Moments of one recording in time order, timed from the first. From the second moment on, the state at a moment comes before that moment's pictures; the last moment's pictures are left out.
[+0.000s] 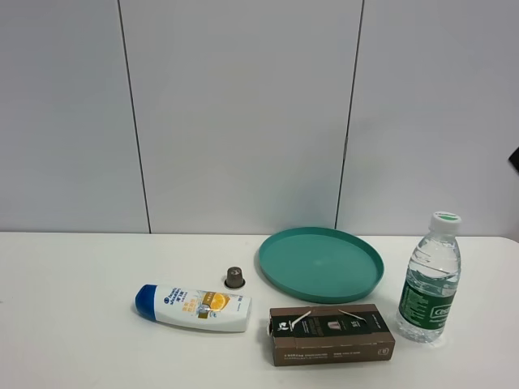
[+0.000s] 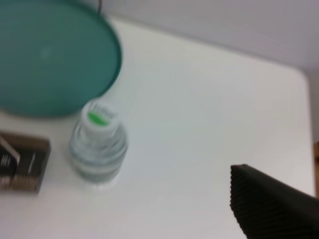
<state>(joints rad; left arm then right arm) 0.06 -0.01 -0.51 -0.08 1.06 0.06 0.18 0.94 -0.86 0.08 0.79 -0.28</state>
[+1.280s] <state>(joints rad) 0.06 -0.01 -0.51 -0.08 1.06 0.06 0.10 1.18 -0.41 -0.03 -0.03 -0.09</state>
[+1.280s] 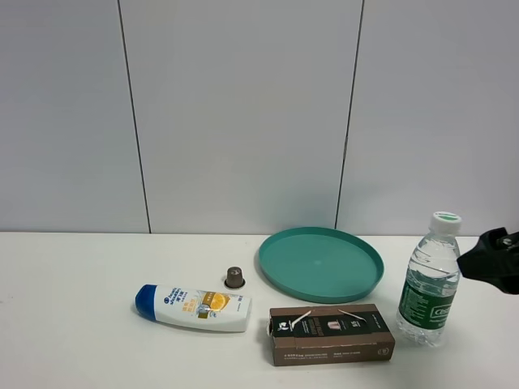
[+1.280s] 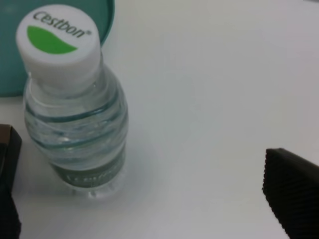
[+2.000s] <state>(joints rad) 0.06 -0.01 -0.51 -0.08 1.06 0.06 0.14 1.59 -0.41 -0.07 -0.53 -0.07</state>
